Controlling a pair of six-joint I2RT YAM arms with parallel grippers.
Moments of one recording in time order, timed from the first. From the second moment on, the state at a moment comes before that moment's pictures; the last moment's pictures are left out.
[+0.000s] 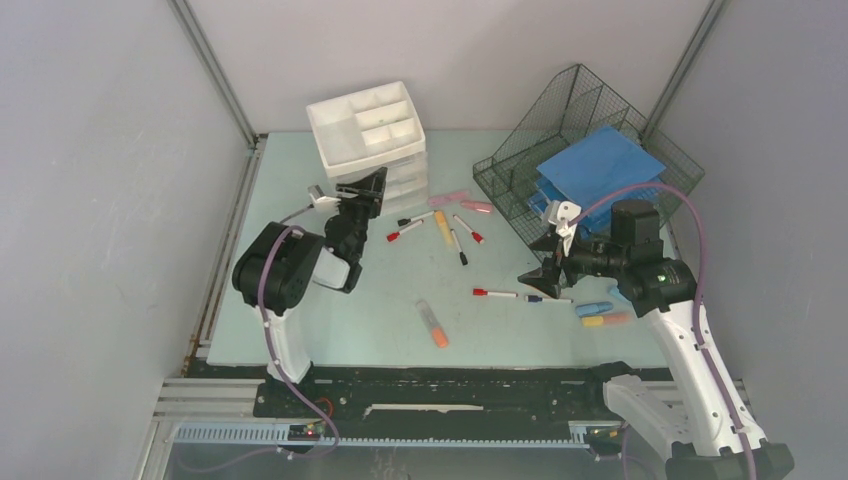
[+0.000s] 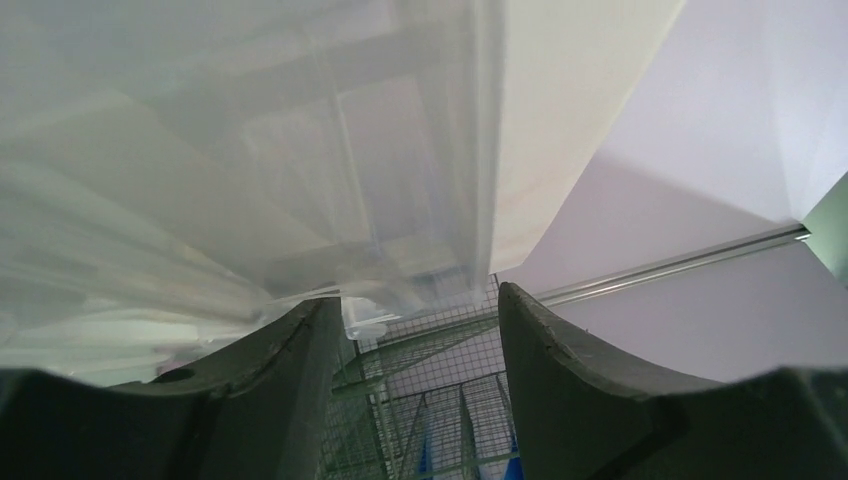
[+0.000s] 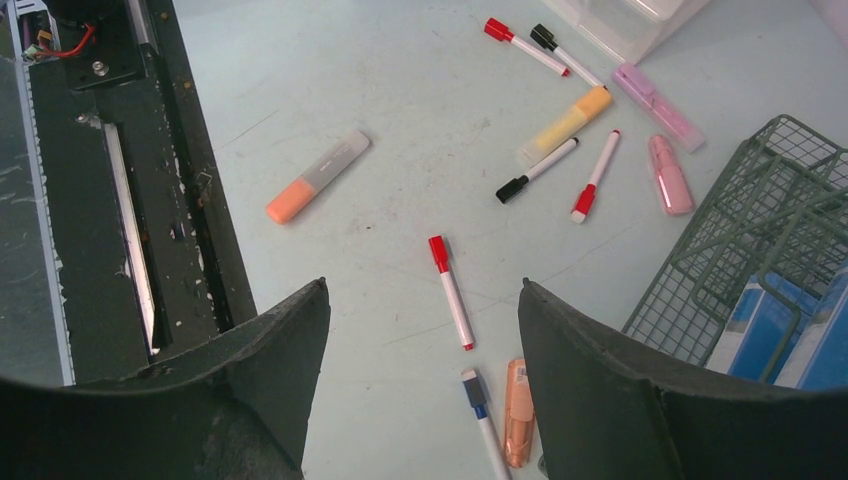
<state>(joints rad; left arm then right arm) -0.33 1.92 0.63 1.48 -0.21 -1.34 0.20 0.86 0.97 -0.74 -0.87 -0.58</state>
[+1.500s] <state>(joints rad) -0.41 1.71 0.41 1.48 -0.23 -1.27 0.21 0.85 0.97 -0.74 -0.86 -0.59</state>
